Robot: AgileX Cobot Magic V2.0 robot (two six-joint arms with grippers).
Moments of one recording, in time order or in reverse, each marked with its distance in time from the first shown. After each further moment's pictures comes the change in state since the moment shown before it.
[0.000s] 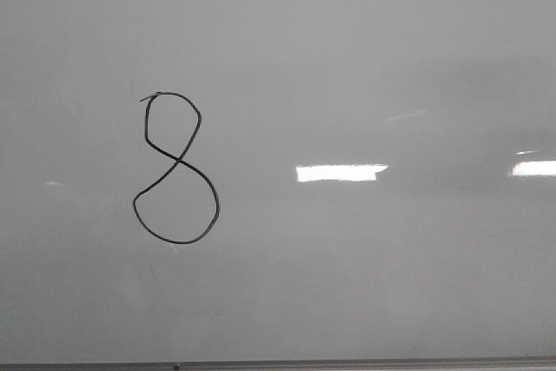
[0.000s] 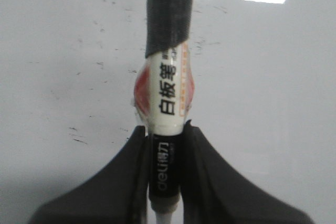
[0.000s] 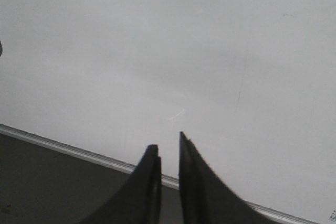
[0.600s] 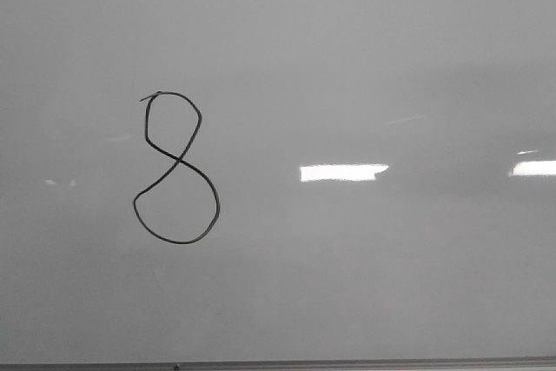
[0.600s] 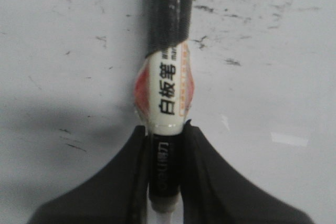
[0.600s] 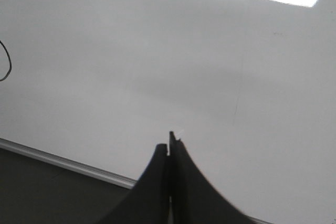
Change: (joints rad) left arm 0.000 0.441 -0.138 -0.021 -0.130 -0.002; right arm 0.000 -0.073 0.019 0.002 -0.012 0.002
